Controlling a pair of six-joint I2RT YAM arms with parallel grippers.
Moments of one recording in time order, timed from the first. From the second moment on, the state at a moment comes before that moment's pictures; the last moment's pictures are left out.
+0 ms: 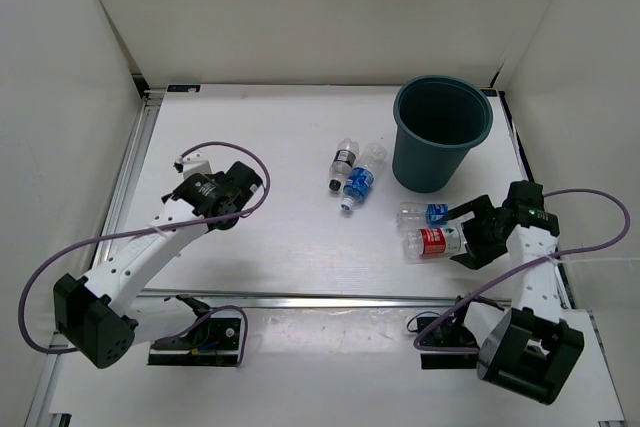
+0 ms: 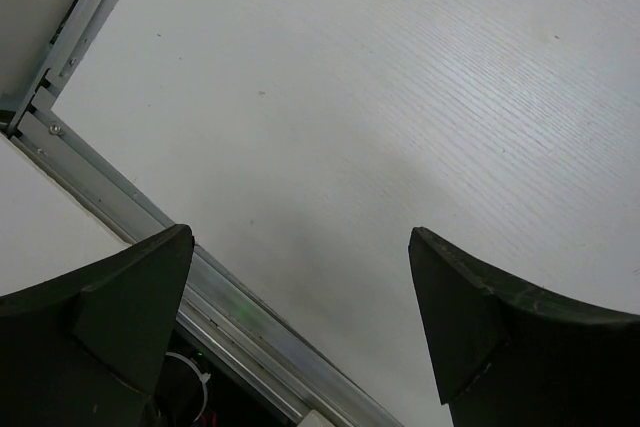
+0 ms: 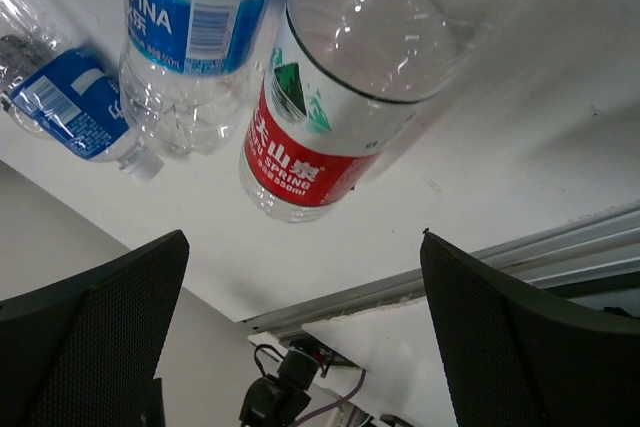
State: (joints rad) left arm -0.61 1.19 1.09 -1.29 -0.84 -1.08; right arm -0.31 0.98 0.71 -0.98 -0.40 0.81
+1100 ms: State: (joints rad) left arm -0.61 1.17 1.04 -1.31 -0.81 -1.10; right arm -0.36 1.12 0.81 -0.98 -0.34 0.84
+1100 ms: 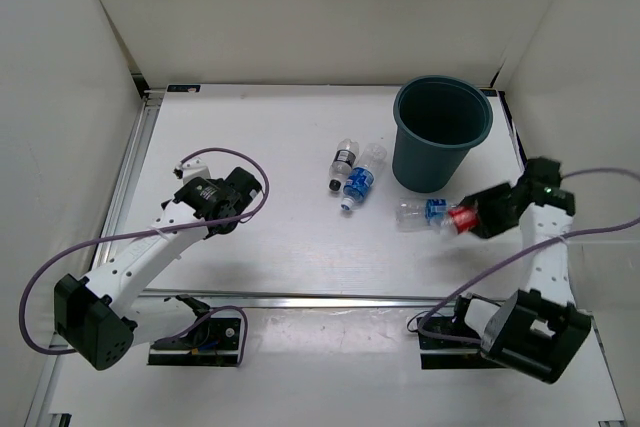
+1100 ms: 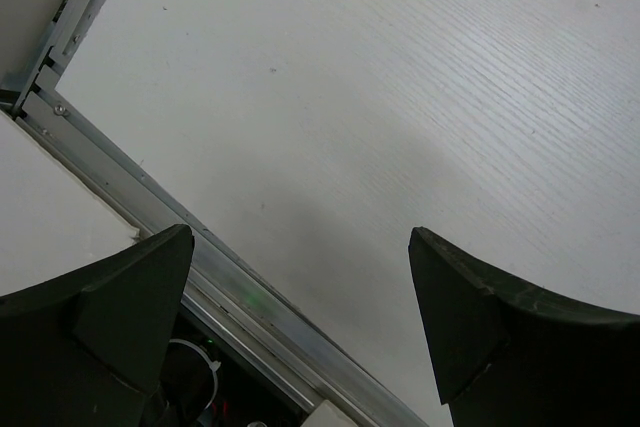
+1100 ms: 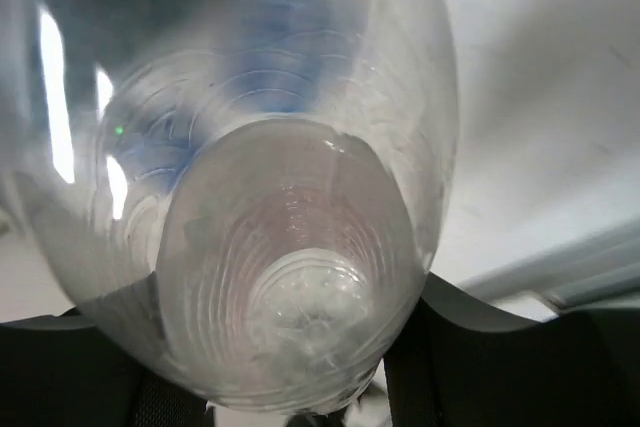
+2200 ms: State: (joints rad) left arm -0.62 1.27 1.08 -1.31 -0.79 -1.08; right arm -0.03 1.79 2.18 -0.98 -0.21 0.66
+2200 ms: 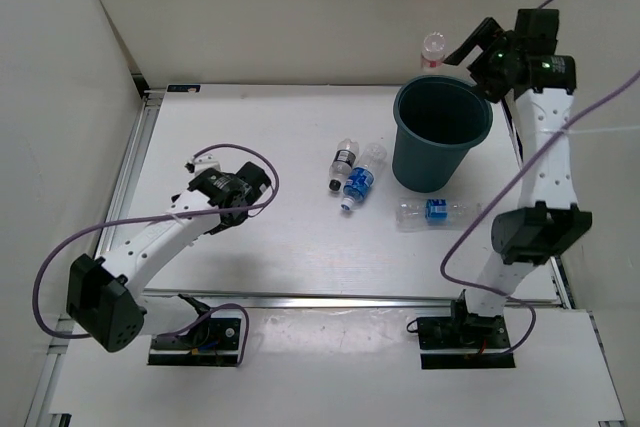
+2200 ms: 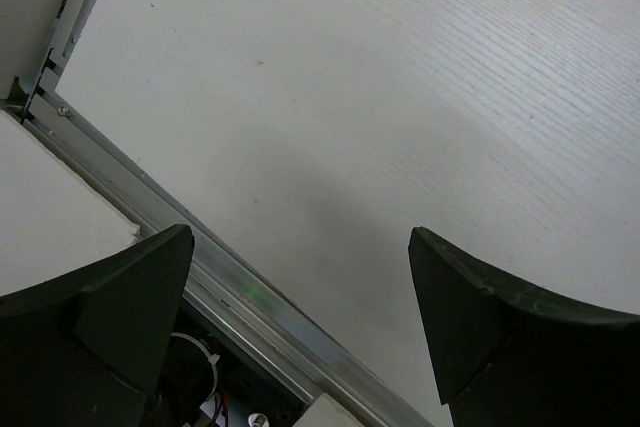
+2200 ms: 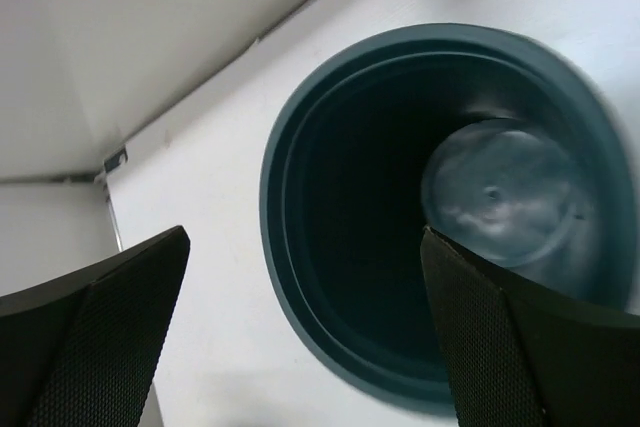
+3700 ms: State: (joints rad) left arm -0.63 1.37 1.14 -1.29 -0.77 -1.12; right arm -0.57 1.51 1.61 -0.95 -0.34 0.86
